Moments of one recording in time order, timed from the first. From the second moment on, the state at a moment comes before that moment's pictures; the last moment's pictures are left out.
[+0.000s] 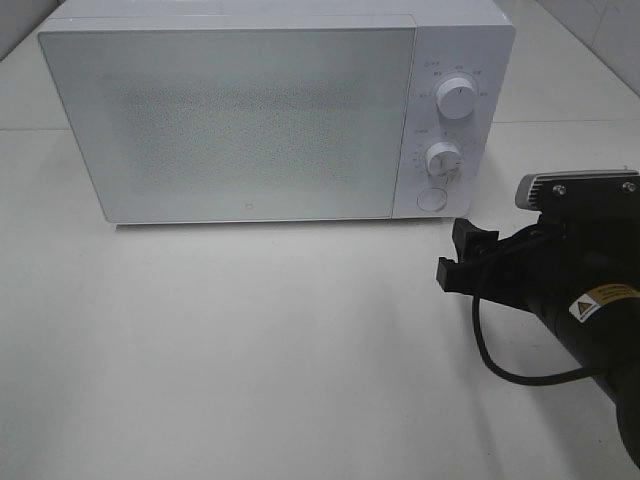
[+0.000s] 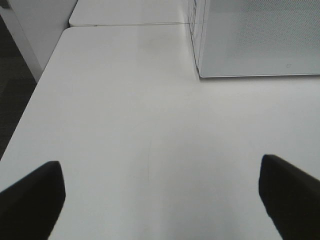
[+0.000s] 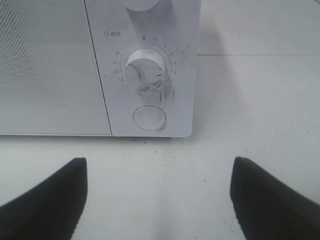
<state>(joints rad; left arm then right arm) 0.04 0.00 -0.50 -0.05 1.04 0.06 0.74 1.70 -0.24 0.71 -1.21 -0.10</state>
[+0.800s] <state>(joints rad) 0.04 0.00 -0.50 -0.05 1.04 0.06 0.74 1.70 -0.24 0.71 -1.21 1.19</state>
